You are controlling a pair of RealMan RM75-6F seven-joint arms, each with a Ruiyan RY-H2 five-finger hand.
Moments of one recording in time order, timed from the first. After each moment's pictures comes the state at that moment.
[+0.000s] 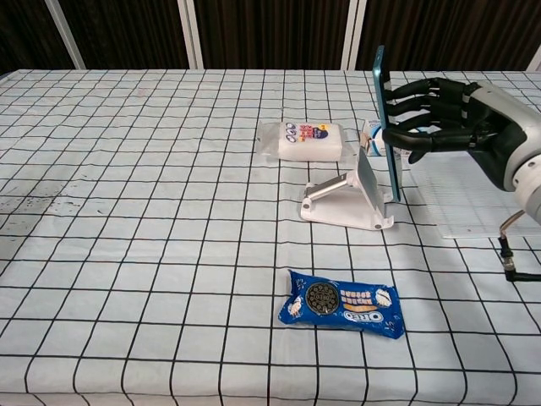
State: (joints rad) left arm -0.11 -1.11 -0.06 -1.66 1.41 1.42 0.07; right arm 0.41 -1.73 0.30 -1.49 -1.30 1.20 0.57
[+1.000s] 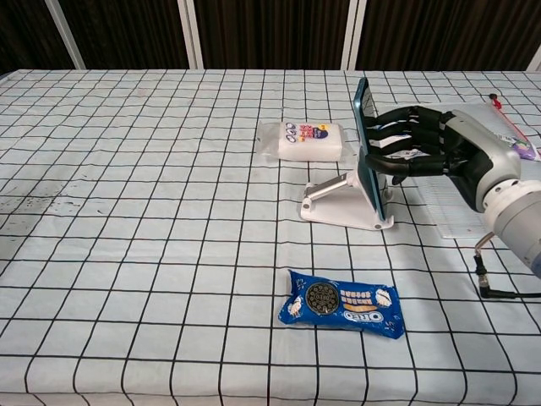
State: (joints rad) left arm -0.11 -1.11 -0.06 -1.66 1.40 1.42 0.06; right arm 0.43 -1.83 0.28 -1.35 -1.29 1.18 0.62
